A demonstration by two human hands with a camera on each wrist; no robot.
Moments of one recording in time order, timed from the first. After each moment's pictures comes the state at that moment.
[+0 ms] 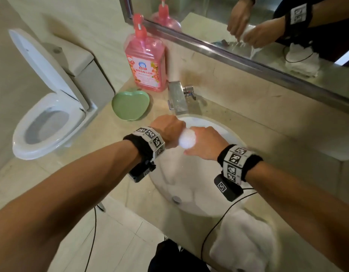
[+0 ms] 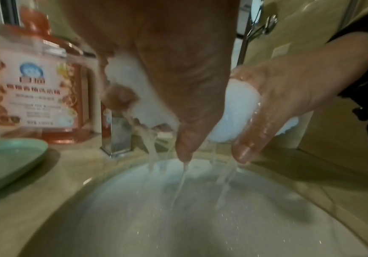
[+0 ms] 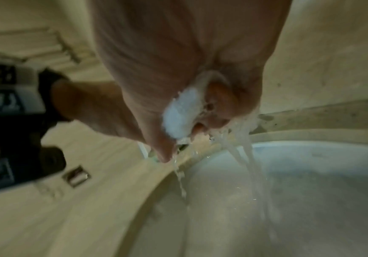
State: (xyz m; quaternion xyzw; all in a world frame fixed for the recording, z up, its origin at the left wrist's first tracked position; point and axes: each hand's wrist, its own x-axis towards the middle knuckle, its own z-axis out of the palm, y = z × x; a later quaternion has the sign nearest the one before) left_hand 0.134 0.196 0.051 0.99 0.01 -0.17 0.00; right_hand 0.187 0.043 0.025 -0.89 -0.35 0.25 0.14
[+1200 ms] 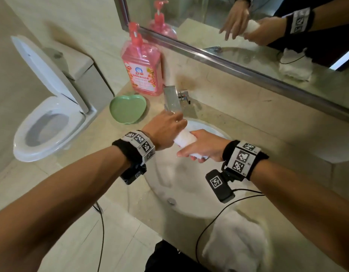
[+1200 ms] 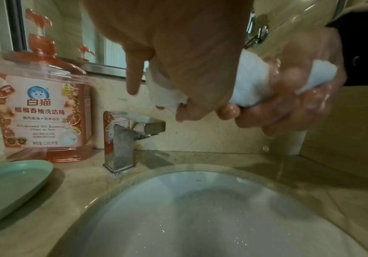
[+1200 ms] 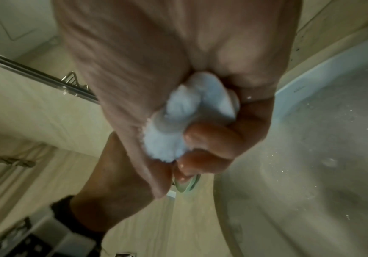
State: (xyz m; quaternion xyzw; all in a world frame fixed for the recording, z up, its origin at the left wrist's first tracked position) left_hand 0.127 0.198 0.068 0.99 -0.11 -0.05 0.02; right_hand 0.192 0.031 0.056 -0.74 -0.17 0.53 0.39
